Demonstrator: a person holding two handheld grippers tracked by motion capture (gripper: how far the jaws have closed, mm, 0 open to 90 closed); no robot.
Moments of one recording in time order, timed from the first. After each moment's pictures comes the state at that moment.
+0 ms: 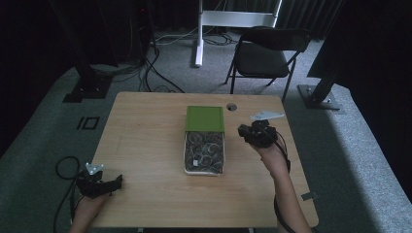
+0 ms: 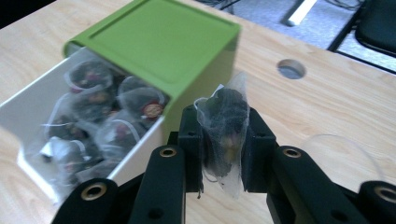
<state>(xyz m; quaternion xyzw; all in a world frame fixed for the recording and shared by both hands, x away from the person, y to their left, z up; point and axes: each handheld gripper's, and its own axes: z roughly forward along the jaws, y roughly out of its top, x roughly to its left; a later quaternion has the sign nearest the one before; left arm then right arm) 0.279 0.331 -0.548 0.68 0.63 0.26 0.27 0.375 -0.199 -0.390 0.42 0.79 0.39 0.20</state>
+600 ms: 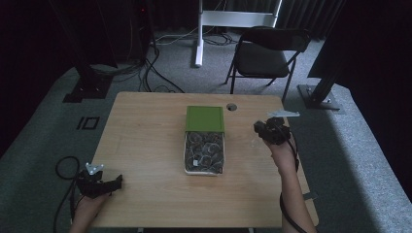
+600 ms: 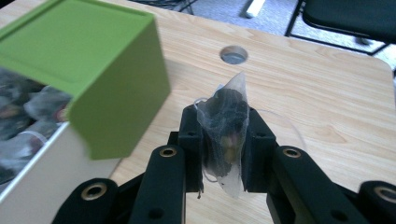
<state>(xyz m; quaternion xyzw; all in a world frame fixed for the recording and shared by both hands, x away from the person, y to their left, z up) 0.279 0.331 -0.548 0.68 0.63 0.26 0.27 0.395 -0.245 -0.408 0.50 0.75 0.38 0.22</state>
